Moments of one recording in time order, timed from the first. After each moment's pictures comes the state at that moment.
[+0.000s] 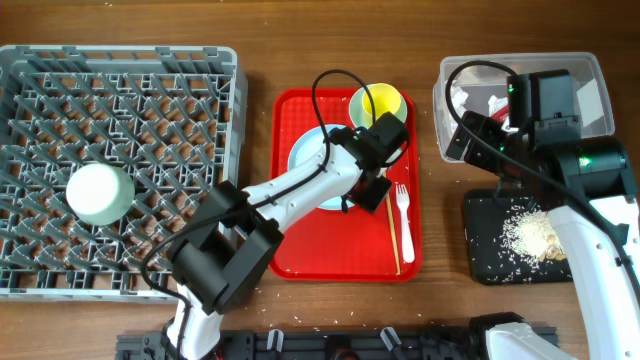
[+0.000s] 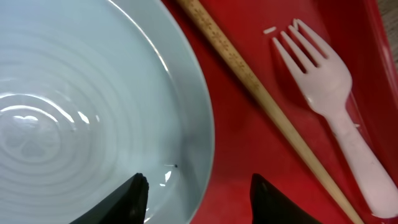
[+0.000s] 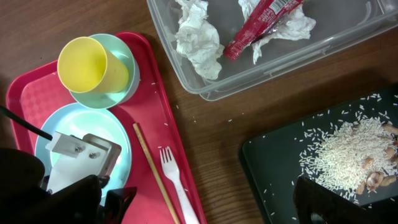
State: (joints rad) left arm -0.81 2.04 1.48 -0.83 0.07 -0.19; right arm 0.14 1.26 1.36 -1.18 0.11 0.48
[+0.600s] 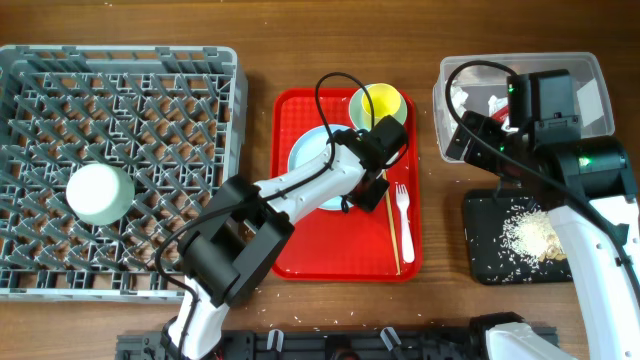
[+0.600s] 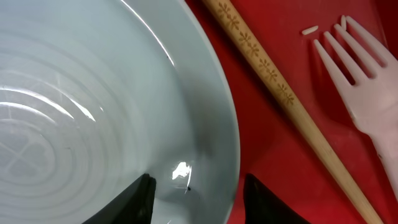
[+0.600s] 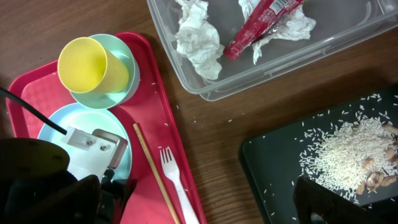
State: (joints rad) left arm -0.81 2.09 1.48 -0.81 0.04 -0.19; right arm 0.14 1.26 1.36 -1.18 0.11 0.48
